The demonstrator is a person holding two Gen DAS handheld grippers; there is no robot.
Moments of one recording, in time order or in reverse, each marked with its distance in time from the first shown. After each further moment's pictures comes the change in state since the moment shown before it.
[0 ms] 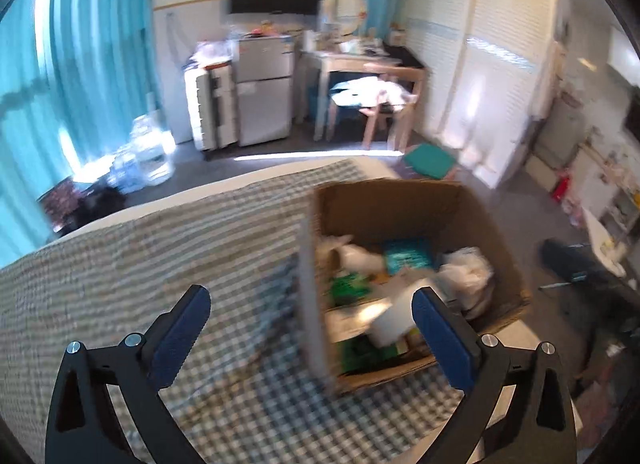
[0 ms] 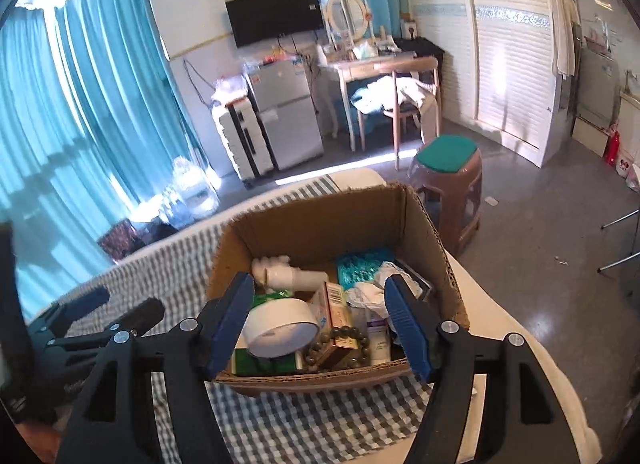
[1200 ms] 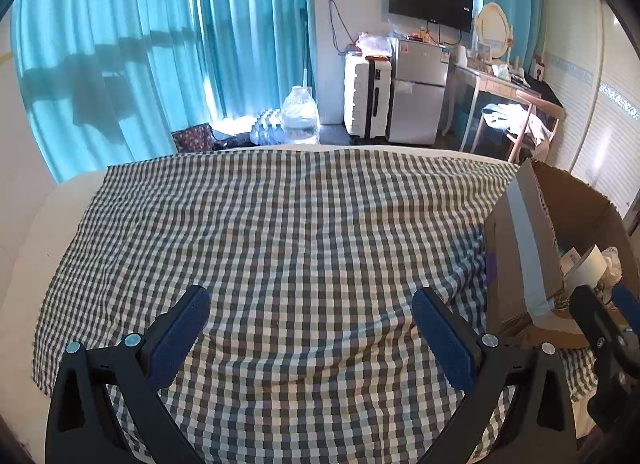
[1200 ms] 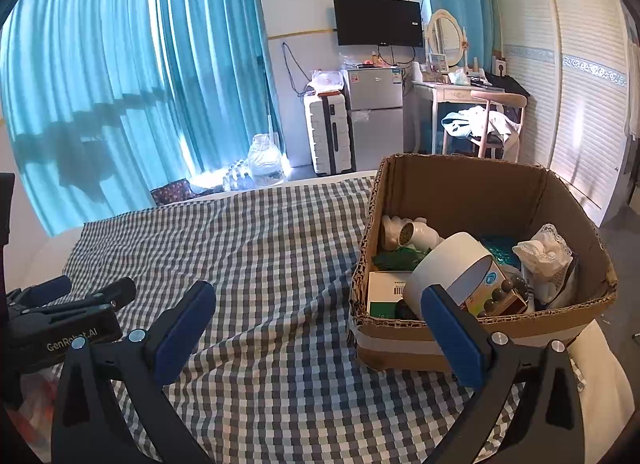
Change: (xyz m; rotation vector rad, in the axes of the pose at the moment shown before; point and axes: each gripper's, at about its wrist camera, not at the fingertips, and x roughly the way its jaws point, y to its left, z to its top) left arm -0.033 0.135 -0.116 -0.268 -0.030 0.388; right arm 0.046 0.129 -0.119 -0.260 -0.054 0.173
